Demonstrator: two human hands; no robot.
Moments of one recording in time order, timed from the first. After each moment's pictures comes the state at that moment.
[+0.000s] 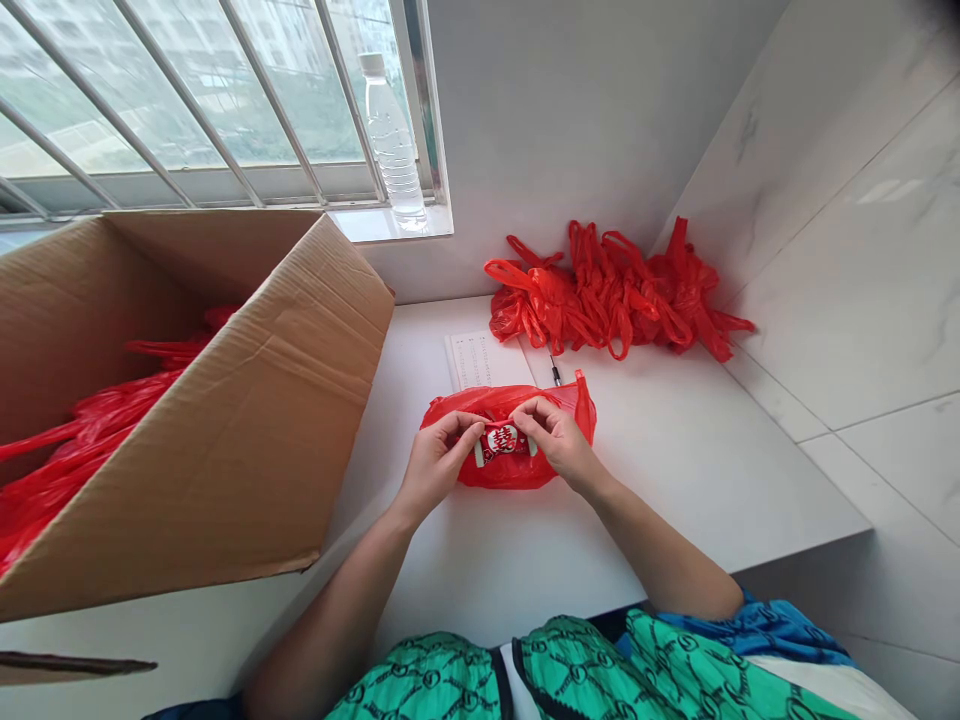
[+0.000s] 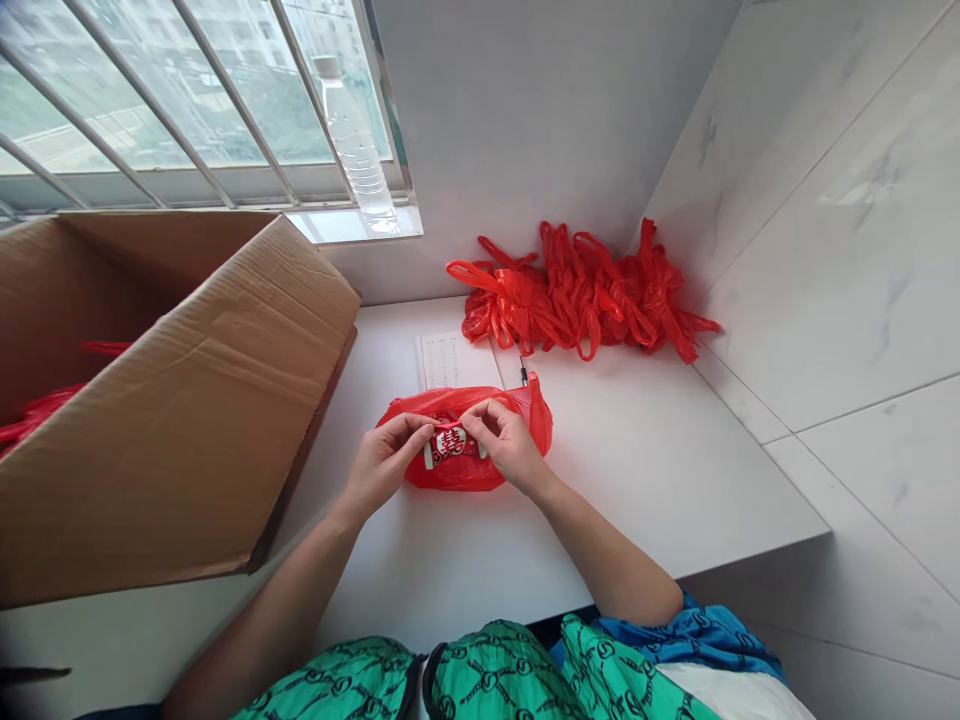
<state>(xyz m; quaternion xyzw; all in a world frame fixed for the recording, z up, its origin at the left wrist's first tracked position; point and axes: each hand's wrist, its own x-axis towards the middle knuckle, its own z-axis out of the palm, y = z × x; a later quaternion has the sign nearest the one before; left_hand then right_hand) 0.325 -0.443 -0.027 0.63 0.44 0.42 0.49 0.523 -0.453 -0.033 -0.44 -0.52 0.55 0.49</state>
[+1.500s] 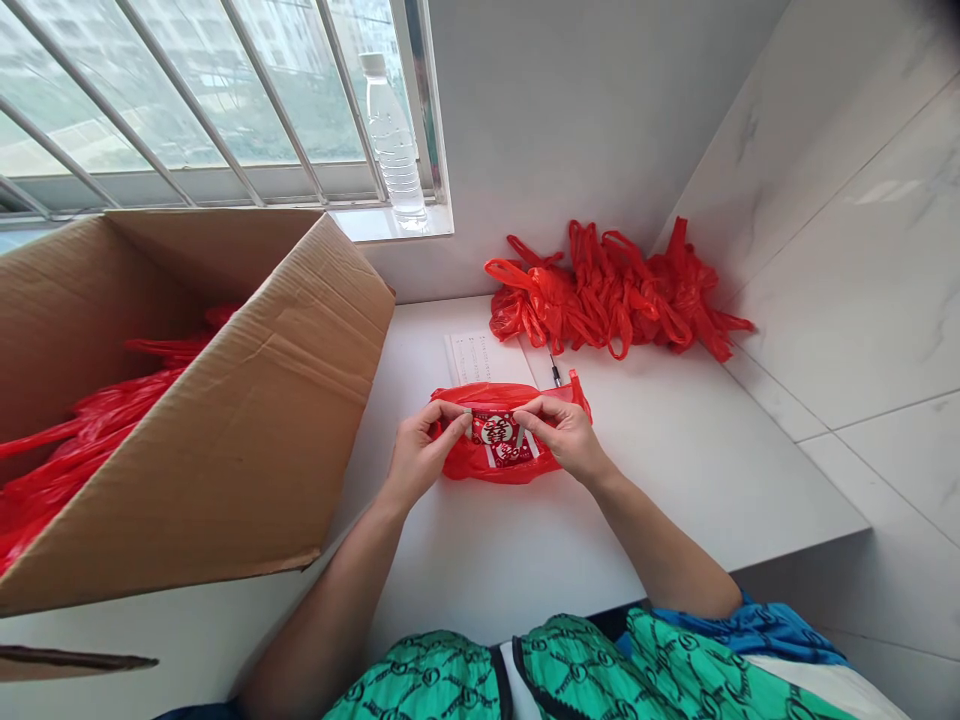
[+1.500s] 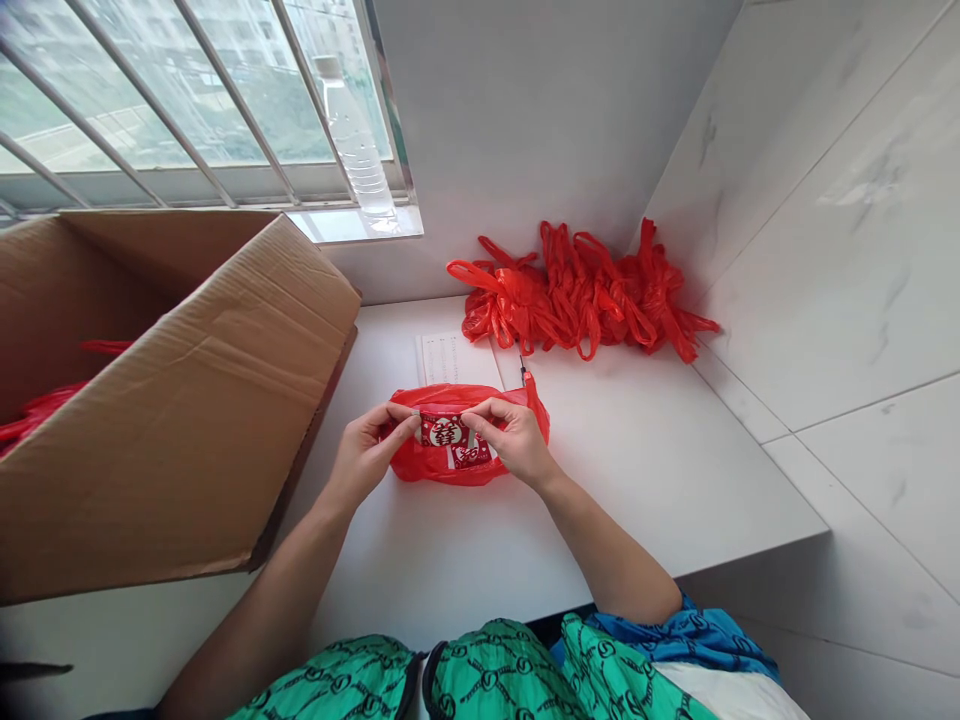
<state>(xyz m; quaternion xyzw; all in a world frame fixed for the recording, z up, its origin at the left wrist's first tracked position) 0.311 -0.433 -0.021 0.65 0.46 0.44 0.41 0.531 -0.448 -0.031 -0.45 -0.56 0.49 0.51</state>
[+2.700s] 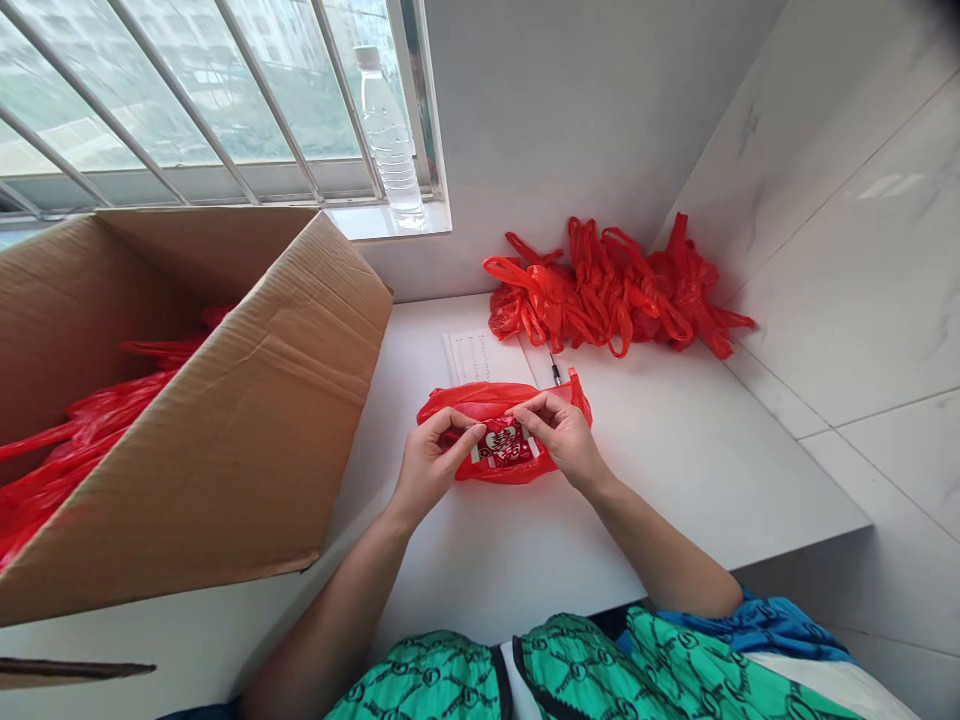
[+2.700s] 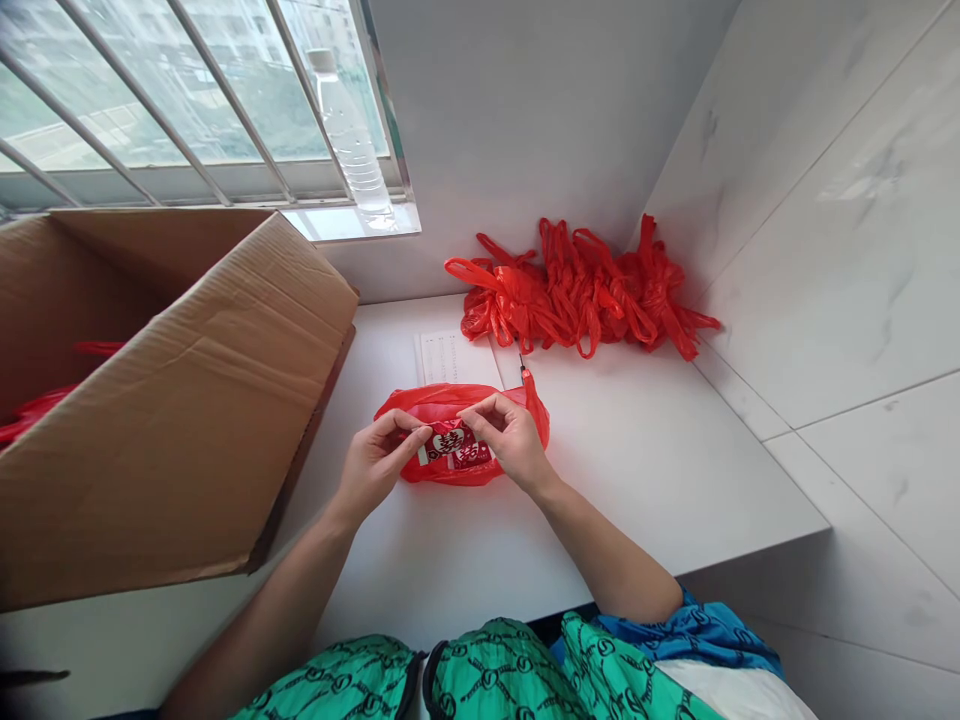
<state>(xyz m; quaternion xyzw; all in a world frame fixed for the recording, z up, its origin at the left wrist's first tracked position) 0.323 -0.445 -0.021 0.63 0.43 0.46 0.46 0.523 -0.453 -0.028 -0.43 -0.49 0.53 0.54</state>
